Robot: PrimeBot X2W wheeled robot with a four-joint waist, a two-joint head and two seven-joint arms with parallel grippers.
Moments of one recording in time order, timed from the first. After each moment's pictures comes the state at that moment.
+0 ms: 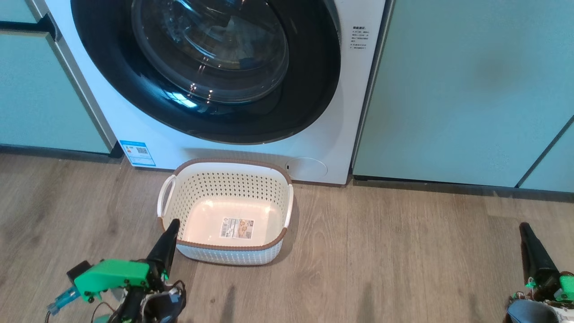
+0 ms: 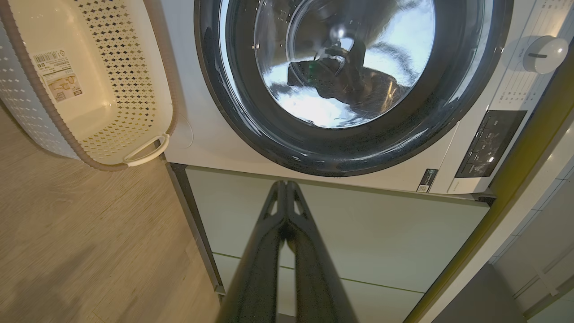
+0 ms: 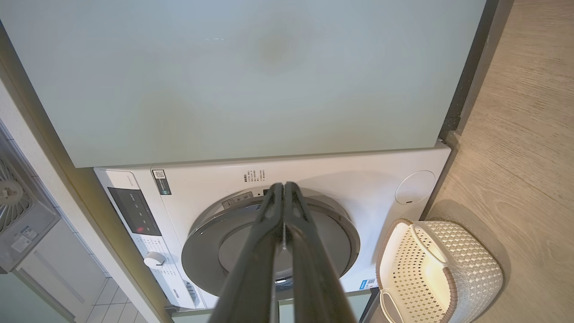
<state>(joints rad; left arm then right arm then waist) -0.05 0.04 0.08 0.27 -1.60 -0.12 0.11 -0.05 -0.05 -0.12 0.28 1.63 0.13 0.10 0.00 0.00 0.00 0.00</state>
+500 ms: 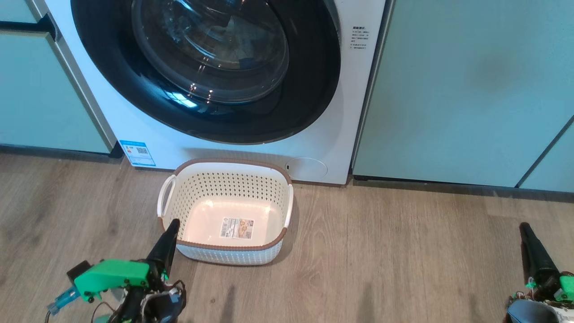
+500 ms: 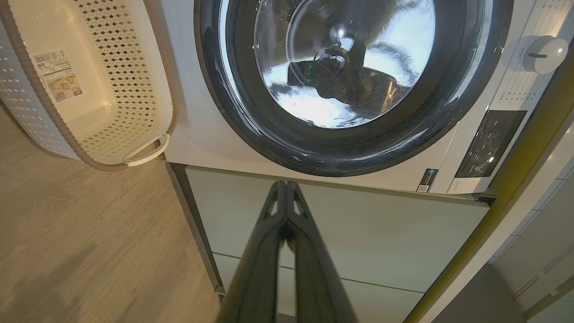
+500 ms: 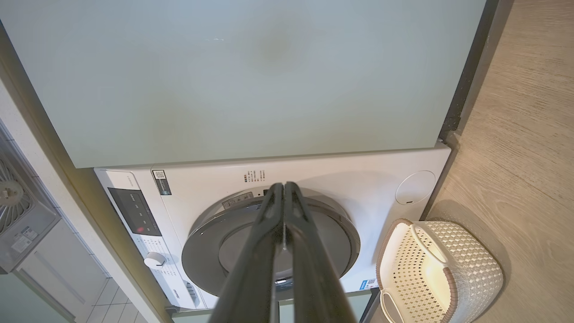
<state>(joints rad) -0.05 0.04 0.08 0.27 -1.60 -0.12 0.11 -0.05 -0.05 -0.12 0.28 1.63 0.13 0.10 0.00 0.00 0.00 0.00</state>
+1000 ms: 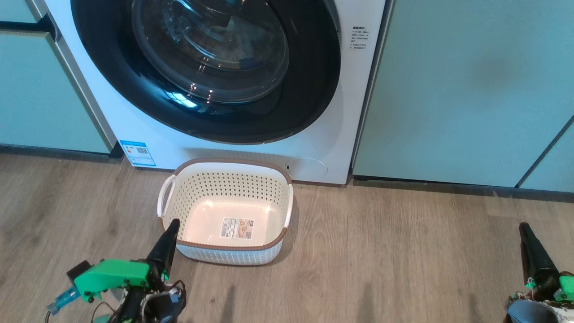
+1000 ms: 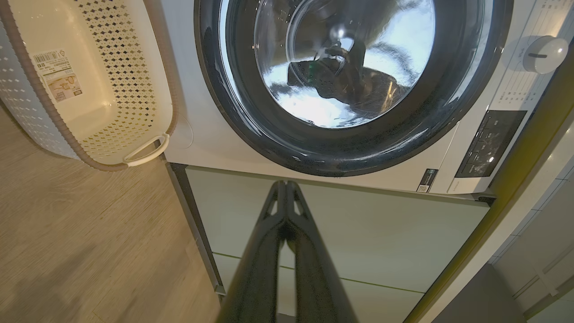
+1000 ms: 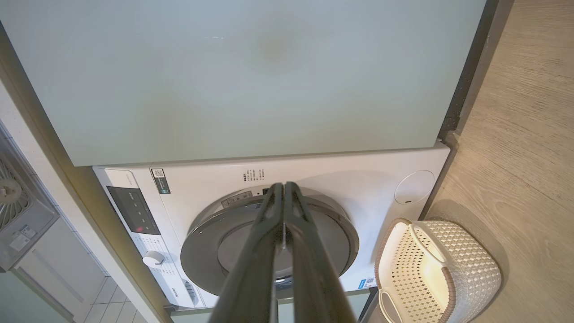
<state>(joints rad) -0.05 0.04 0.08 0.27 -1.60 -0.12 0.11 -0.05 -0.05 -0.12 0.28 1.62 0.13 0.10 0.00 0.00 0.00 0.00</state>
